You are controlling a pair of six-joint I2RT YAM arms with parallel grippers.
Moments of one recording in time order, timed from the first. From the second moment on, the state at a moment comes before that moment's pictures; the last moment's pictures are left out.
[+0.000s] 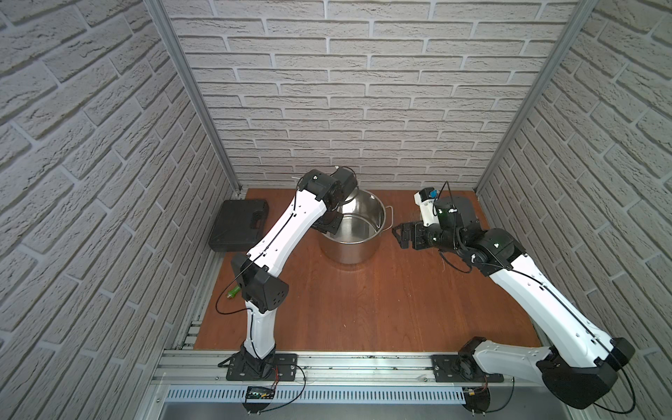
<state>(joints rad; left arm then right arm) -0.54 1.96 2.26 -1.69 -0.31 -0.26 0.52 1.21 1.41 -0.90 0.06 0.34</state>
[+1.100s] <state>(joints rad) -0.66 1.90 2.08 -1.69 -0.22 -0.29 0.52 1.22 1.41 -0.88 0.04 0.33</state>
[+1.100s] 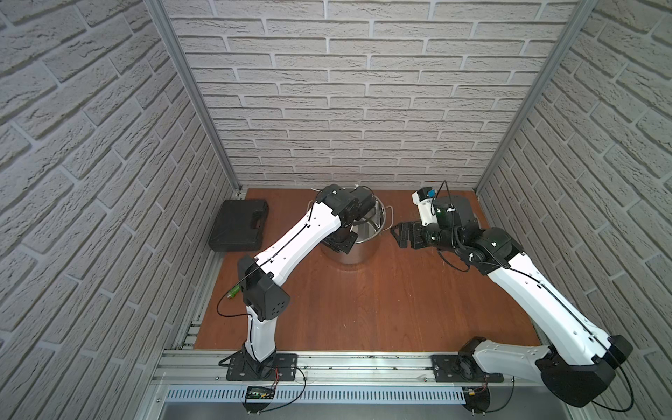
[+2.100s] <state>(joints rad) -0.70 2.15 2.39 -1.69 -0.22 -0.25 0.52 1.18 1.39 -0.89 0.05 0.34</state>
